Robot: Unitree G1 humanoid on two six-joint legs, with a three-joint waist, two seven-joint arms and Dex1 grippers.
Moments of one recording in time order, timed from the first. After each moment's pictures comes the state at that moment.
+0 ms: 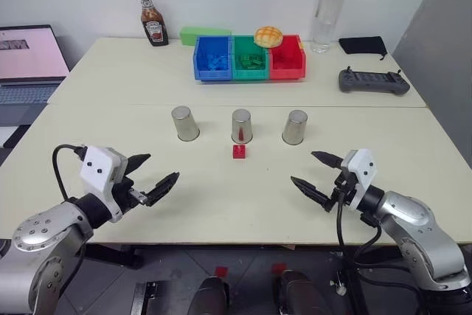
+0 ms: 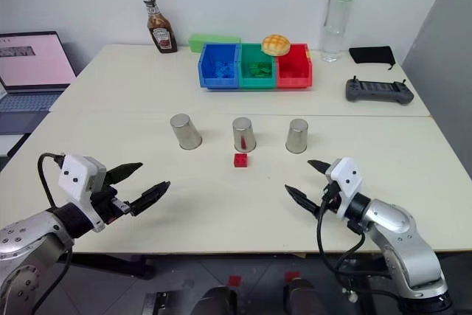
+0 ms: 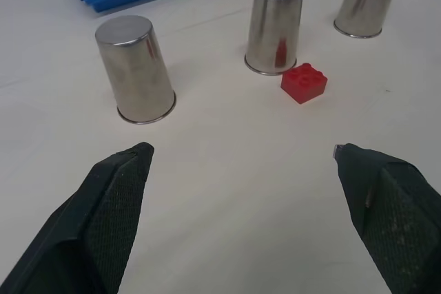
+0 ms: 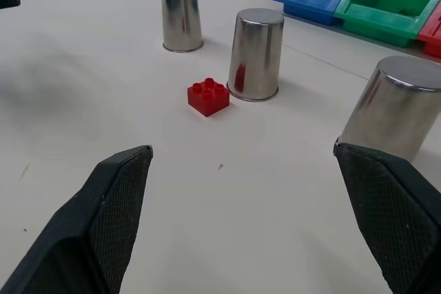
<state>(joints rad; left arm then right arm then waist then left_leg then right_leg) 0.18 0.70 0.44 -0.58 -0.57 0.64 -0.64 -0.04 -0.53 0.00 -0.45 0.40 0.39 0.67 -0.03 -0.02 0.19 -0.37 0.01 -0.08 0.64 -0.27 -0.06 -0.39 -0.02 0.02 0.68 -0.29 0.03</state>
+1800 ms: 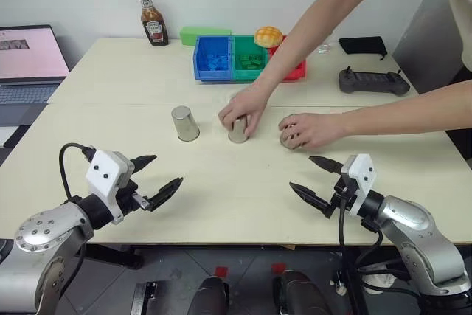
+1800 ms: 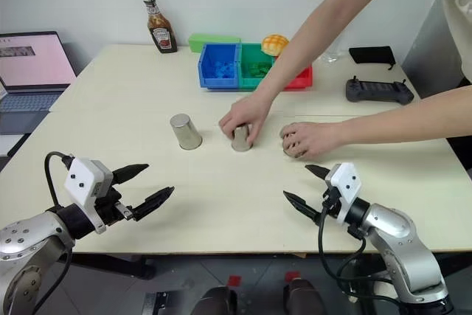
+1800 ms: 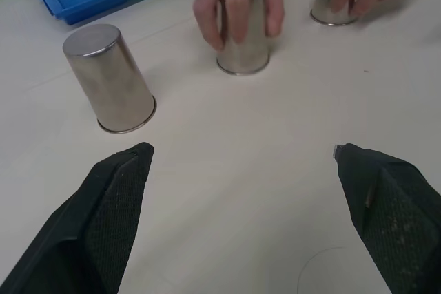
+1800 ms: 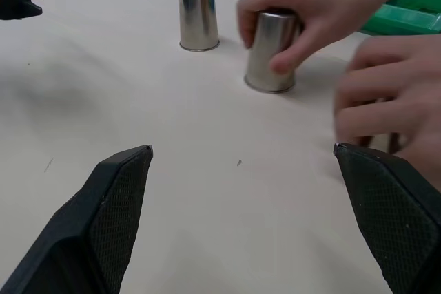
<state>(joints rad) 0.17 0.71 0.40 -0.54 -0.51 0.53 -0.69 -0.01 -0.52 0.01 -0.45 0.40 0.36 0.70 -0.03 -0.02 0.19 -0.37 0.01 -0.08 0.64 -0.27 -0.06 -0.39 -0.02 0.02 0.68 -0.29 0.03</state>
